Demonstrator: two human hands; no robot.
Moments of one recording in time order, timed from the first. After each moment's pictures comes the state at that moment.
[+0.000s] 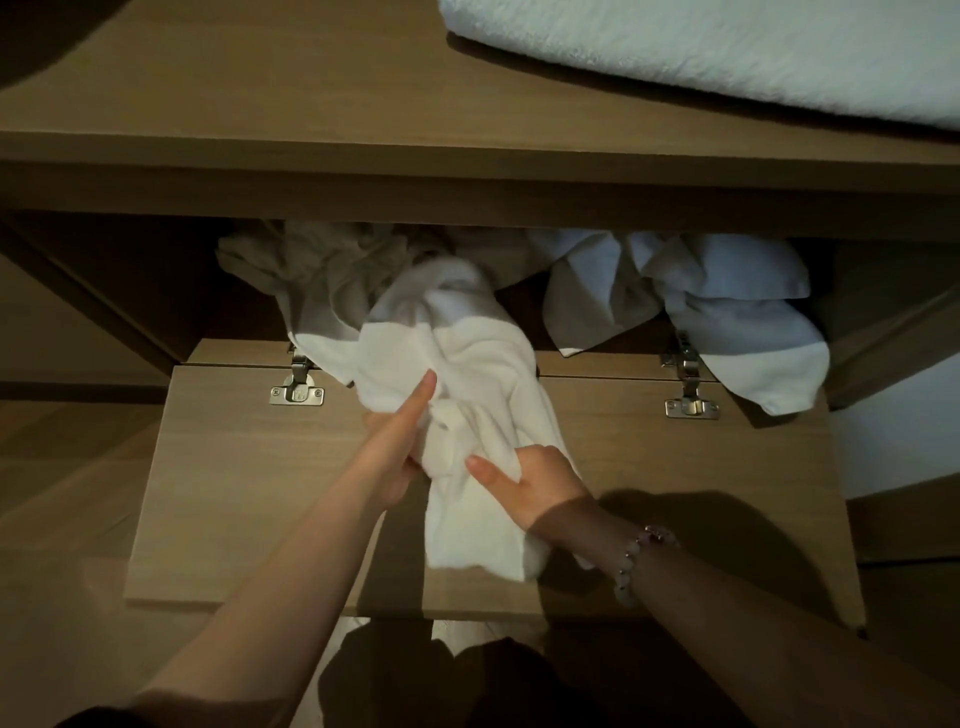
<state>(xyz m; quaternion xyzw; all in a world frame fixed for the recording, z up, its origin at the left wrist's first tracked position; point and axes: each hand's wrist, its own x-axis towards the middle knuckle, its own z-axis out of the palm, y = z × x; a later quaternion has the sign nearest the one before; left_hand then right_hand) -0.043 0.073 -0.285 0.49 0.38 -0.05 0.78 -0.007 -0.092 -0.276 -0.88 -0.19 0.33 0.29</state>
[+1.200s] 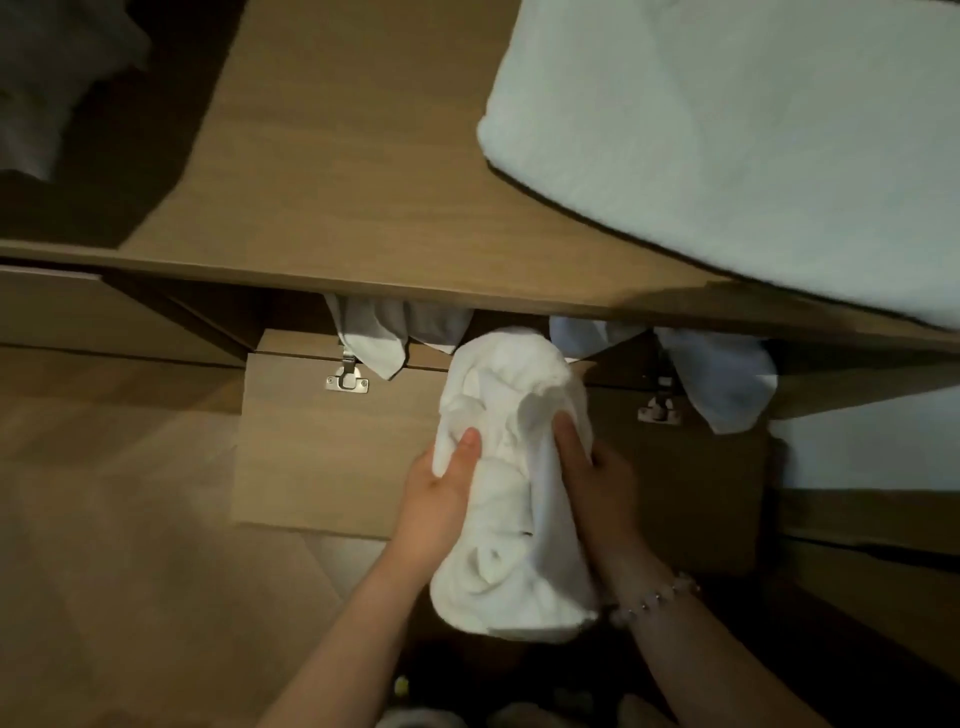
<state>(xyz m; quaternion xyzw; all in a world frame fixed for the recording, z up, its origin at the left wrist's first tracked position) -0.085 0.012 -0.097 0.58 0.45 -0.02 0.68 -0.014 -0.104 -0.109 -0.79 0.14 0.27 0.54</state>
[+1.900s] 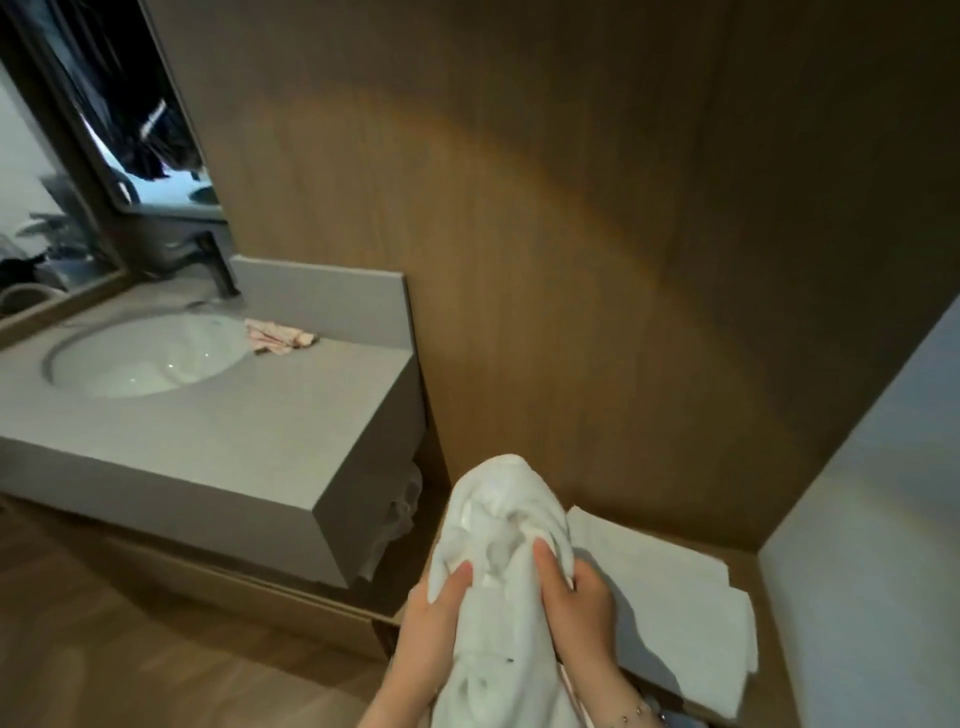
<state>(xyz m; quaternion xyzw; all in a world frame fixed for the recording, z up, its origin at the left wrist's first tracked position) -0.108 0.051 0.466 0.55 0.41 0.17 0.71 -0.019 -0.041 0.465 -0.77 -0.01 0.22 0.60</state>
